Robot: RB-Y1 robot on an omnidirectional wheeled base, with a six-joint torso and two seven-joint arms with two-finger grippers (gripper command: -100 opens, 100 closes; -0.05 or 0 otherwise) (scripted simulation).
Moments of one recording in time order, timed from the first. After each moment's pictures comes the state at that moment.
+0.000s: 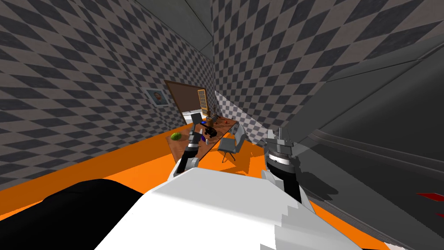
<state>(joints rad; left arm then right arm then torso) 0.44 0.05 -0.03 -2.17 0.03 -0.42 0.20 0.52 -0.02 -0.06 -2.39 0.09 -0.52 -0.06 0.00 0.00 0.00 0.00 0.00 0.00</state>
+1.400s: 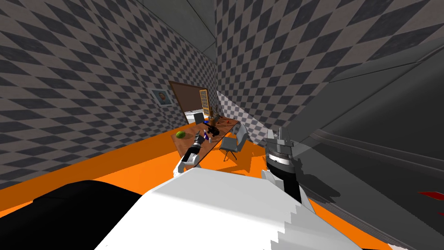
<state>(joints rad) 0.30 0.14 0.01 -1.91 0.27 -0.10 0.38 0.52 -0.02 -0.06 -2.39 0.09 -0.52 -0.06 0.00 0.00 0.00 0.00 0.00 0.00</state>
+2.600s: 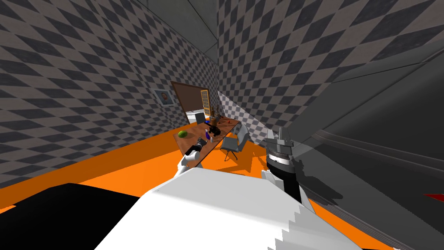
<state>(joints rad) 0.16 0.18 0.06 -1.65 0.48 0.18 0.54 0.52 -0.02 -0.06 -2.39 0.09 -0.52 -0.06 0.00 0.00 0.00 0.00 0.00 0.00</state>
